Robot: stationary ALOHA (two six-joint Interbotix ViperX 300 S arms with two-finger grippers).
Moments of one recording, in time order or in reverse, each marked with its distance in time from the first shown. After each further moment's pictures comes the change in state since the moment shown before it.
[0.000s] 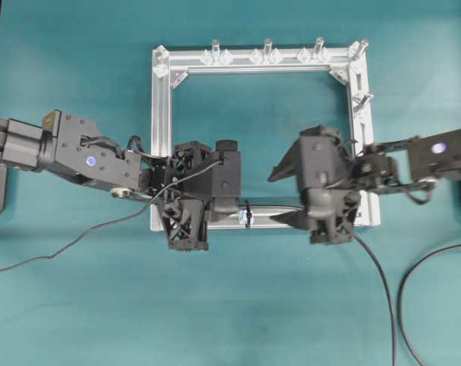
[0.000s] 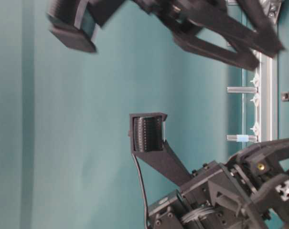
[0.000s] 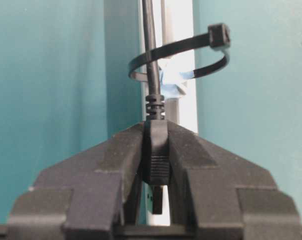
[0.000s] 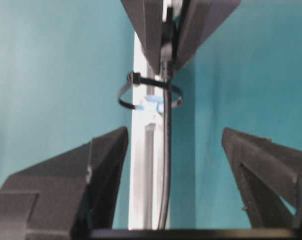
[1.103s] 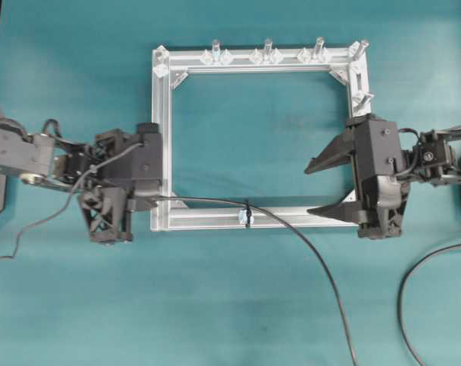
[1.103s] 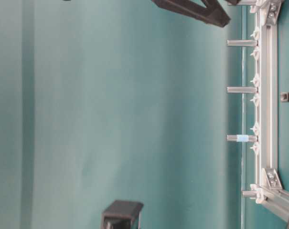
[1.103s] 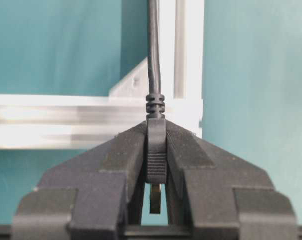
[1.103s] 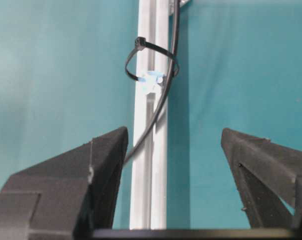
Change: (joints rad) left arm 0.000 -0.354 0.290 0.000 0.164 -0.089; right arm 0.000 -0.210 0.135 -0.002 0.012 0.000
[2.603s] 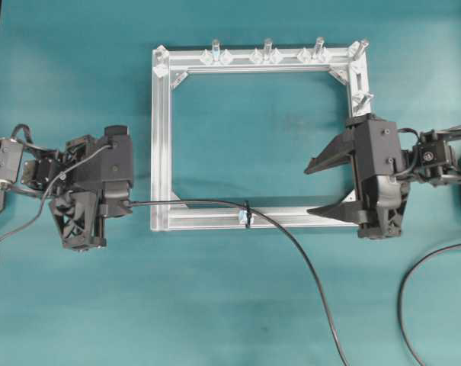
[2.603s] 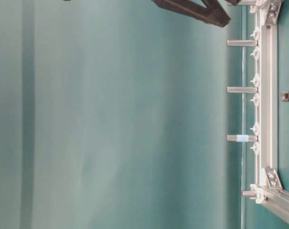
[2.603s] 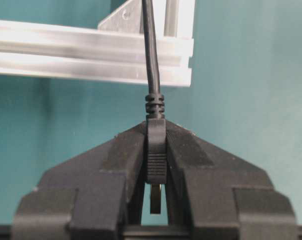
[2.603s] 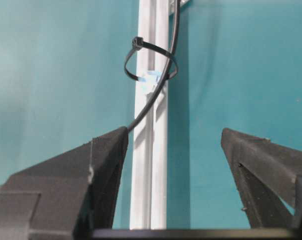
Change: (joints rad) left arm -0.046 -0.084 0.110 0.000 0.006 -0.084; right arm 0.000 0.002 0.000 0.000 0.002 0.000
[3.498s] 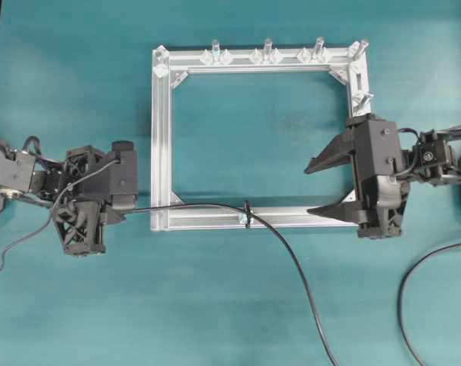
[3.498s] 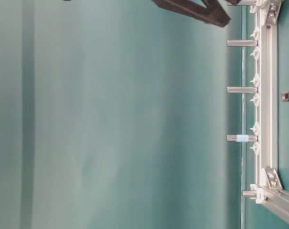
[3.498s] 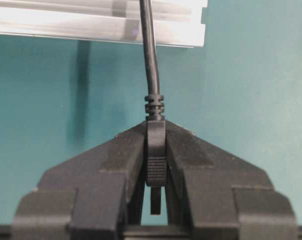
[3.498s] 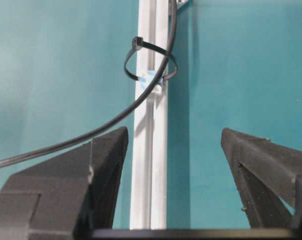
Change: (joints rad) left arm -0.021 0.081 0.014 -0.002 -0.006 -0.015; right arm 0.000 -0.002 0.000 0.000 0.000 0.000
